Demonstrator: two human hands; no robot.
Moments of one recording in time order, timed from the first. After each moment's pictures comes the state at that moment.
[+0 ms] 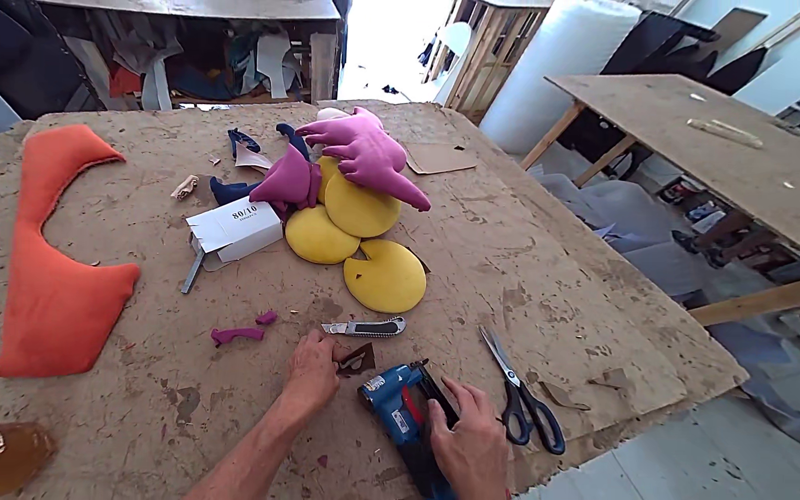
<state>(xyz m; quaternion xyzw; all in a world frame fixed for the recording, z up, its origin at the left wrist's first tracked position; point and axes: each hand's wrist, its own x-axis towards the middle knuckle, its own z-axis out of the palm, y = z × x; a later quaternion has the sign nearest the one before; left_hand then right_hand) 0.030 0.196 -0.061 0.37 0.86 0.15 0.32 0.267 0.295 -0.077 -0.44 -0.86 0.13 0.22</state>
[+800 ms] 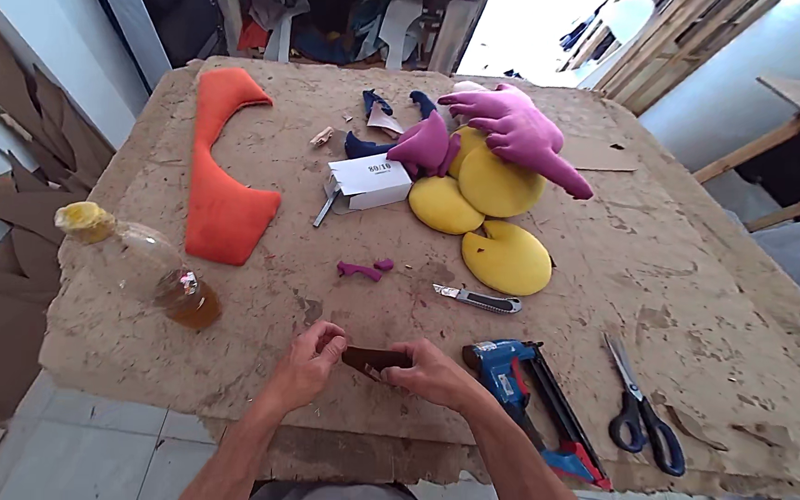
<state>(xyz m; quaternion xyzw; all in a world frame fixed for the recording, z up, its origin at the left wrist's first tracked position) 0.031 -0.045 -0.049 0.21 0.78 0.50 0.32 0.126 0.192 -0.043 -0.15 -0.80 0.53 -0.24</state>
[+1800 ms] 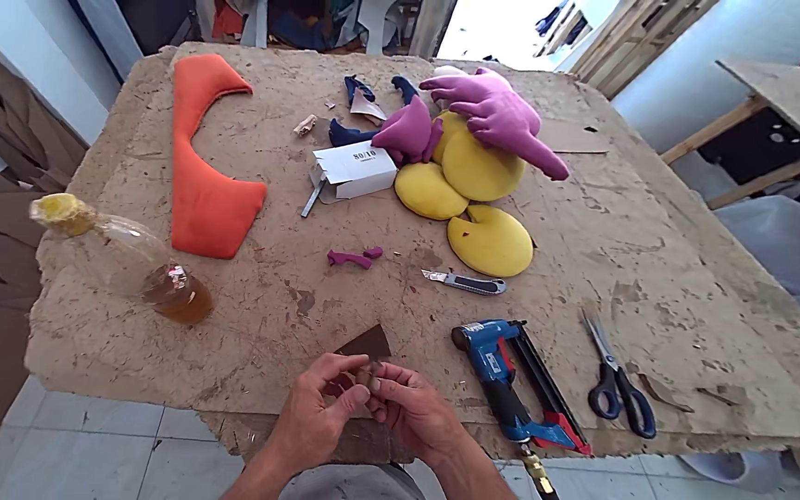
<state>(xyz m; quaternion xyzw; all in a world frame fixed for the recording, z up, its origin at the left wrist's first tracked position) 0.097 -0.058 -0.041 0.23 0.66 0.65 0.29 0.182 0.119 -0.035 -0.23 -0.39 0.89 -0.08</state>
